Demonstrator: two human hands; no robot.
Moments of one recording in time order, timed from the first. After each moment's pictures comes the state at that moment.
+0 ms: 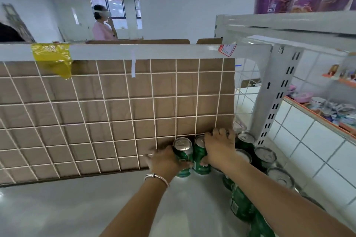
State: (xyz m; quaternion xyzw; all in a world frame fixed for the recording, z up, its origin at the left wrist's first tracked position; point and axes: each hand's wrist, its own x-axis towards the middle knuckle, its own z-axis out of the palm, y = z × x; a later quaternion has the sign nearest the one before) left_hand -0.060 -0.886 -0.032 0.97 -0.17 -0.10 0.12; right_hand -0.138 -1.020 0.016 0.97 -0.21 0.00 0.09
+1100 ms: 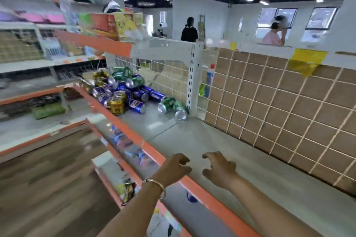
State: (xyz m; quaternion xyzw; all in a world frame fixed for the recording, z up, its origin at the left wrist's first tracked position) left_hand -0.209 -0.445 -0.035 0.91 0.10 -0.02 0.41; right_hand -0.163 -0.607 -0.018 0.96 0.19 -0.12 -0.17
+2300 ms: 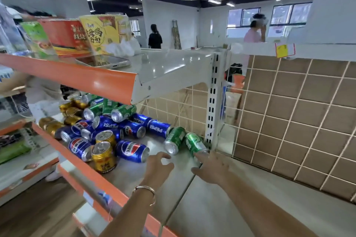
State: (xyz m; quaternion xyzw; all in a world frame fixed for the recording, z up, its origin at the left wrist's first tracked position) left_hand 0.000 -0.219 -0.042 0.88 0.15 0.10 0.44; right_hand 0.035 -0.389 -0.030 0.97 0.10 -0.14 -0.17
